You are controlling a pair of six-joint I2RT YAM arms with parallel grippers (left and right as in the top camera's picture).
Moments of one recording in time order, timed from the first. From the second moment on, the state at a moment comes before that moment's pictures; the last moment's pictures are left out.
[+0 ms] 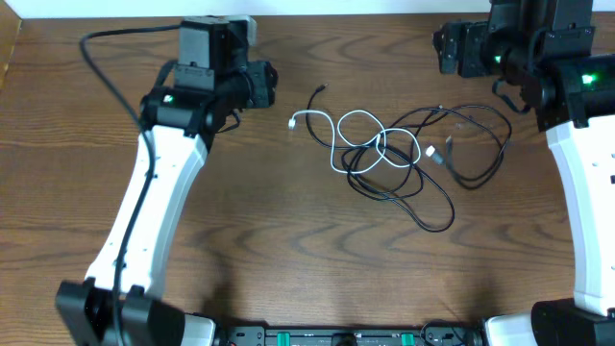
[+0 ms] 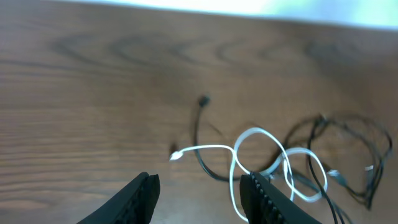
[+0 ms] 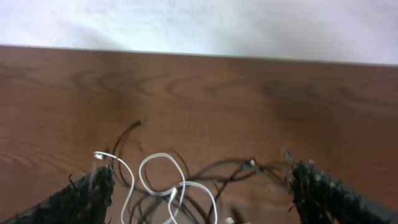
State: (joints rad) left arm -0.20 1.60 1.51 -0.71 0.23 -0.21; right arm 0.13 1.61 1.86 -0.95 -0.12 0.09
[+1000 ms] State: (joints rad) left arm -0.50 2.12 1.51 -0.55 0.41 0.29; right arm 0.10 1.61 1.86 -1.05 -0.12 0.09
